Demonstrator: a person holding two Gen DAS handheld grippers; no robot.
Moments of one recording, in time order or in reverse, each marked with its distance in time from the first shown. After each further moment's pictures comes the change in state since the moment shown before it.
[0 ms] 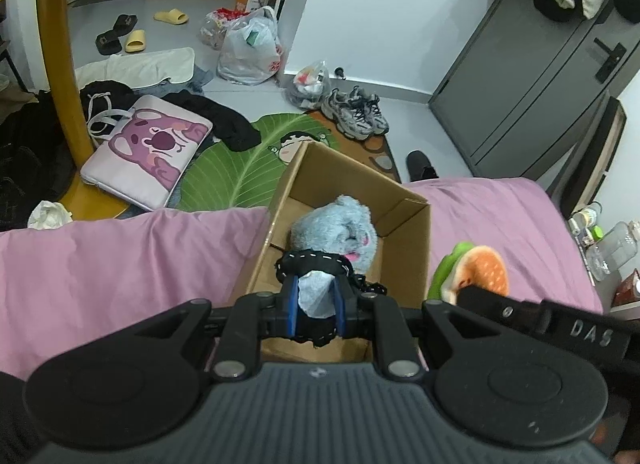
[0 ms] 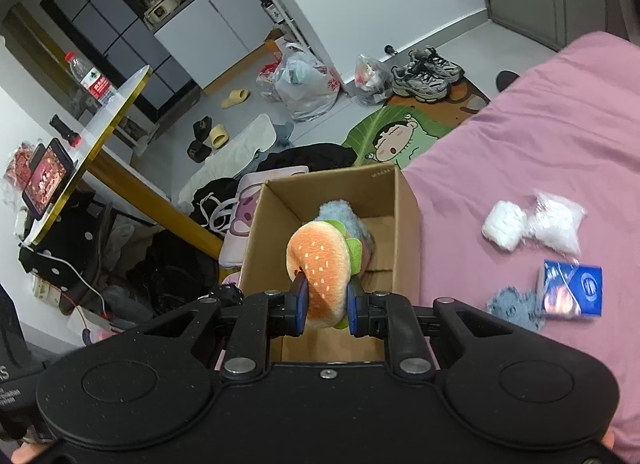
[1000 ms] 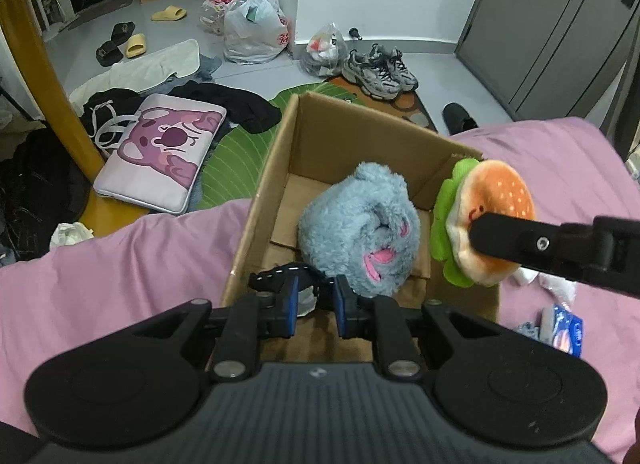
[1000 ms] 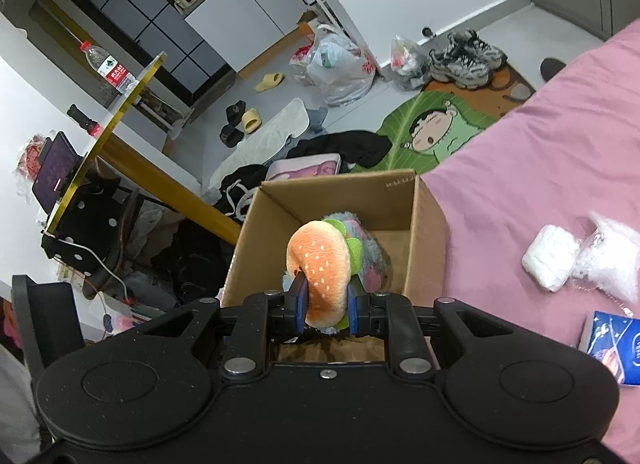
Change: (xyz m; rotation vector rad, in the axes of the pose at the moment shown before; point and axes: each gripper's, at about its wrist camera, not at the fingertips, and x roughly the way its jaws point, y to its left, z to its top) left arm 0.087 -0.032 0.000 0.144 0.086 0.162; right arm 0.050 -0.032 0.019 -0.018 0.057 0.139
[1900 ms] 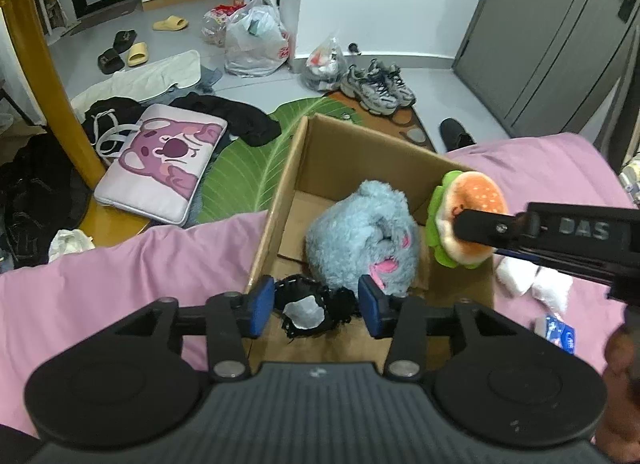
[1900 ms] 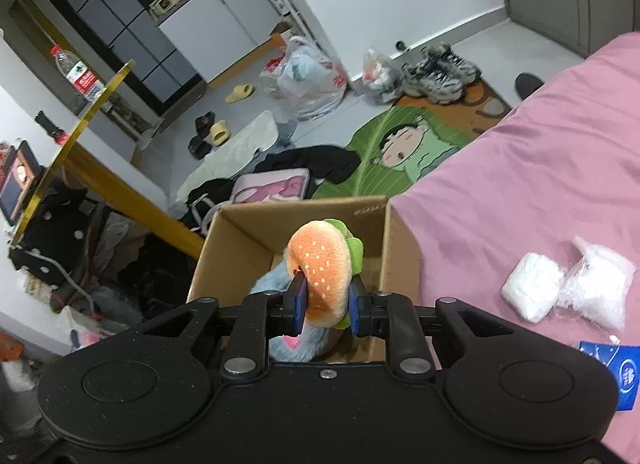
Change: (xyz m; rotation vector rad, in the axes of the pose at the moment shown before) left arm -0.017 0.014 0.002 -0.018 -0.047 -0.035; right arm 0.016 -0.001 0.012 -0.010 -0.063 -0.121
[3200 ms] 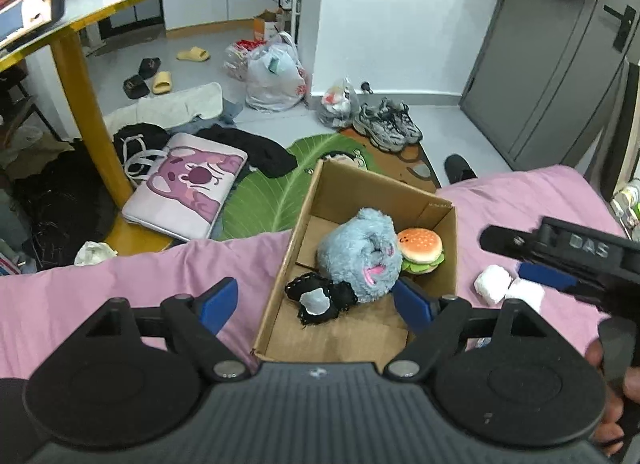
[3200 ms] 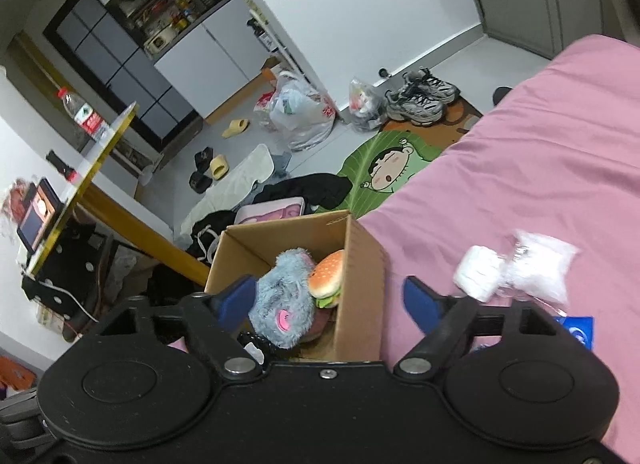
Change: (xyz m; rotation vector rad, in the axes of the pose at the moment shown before) left arm -0.077 -0.005 -0.013 -0.033 -0.112 0.053; right arm -0.060 -0.030 -0.007 0.079 -0.081 0.019
